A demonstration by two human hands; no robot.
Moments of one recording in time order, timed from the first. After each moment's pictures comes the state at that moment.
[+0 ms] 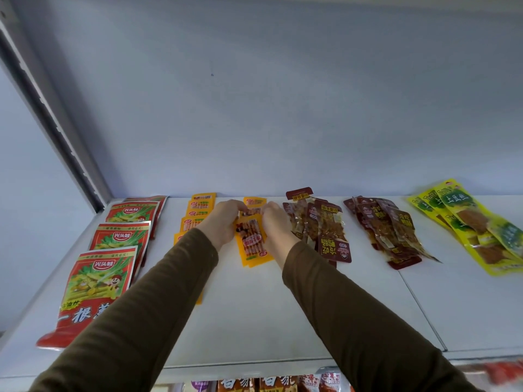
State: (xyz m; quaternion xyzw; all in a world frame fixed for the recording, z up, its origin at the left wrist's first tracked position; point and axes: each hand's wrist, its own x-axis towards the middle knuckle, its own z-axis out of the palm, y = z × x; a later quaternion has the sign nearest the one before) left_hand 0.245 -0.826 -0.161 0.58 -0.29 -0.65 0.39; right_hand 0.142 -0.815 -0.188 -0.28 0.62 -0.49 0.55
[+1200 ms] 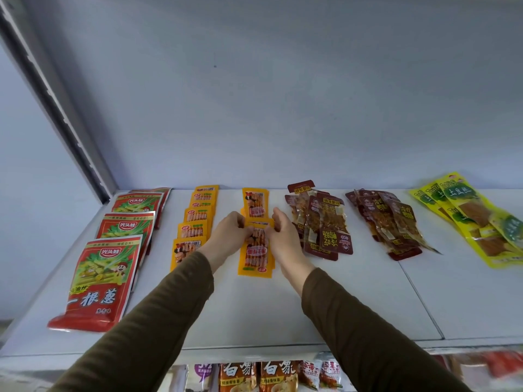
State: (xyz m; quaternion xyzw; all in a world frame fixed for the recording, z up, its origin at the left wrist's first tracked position) left_hand 0.259 -0.800 -0.220 0.66 -0.59 -0.39 0.25; right_hand 0.119 -0.773 -0.234 -0.47 0.63 -0.43 0.44
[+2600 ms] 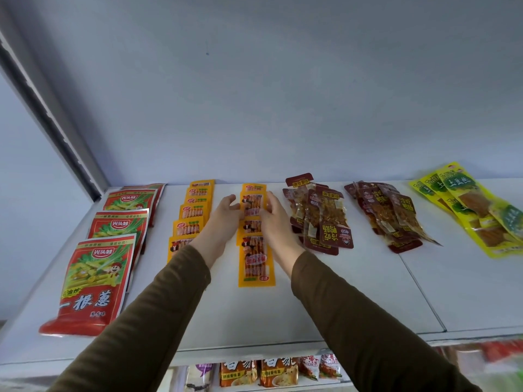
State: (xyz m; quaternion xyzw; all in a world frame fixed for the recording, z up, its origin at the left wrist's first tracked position) left_hand 0.258 -0.803 -0.201 0.60 -0.47 -0.54 0.35; right_hand 0.135 -0.786 -0.214 -0.48 0.62 -0.44 0.44
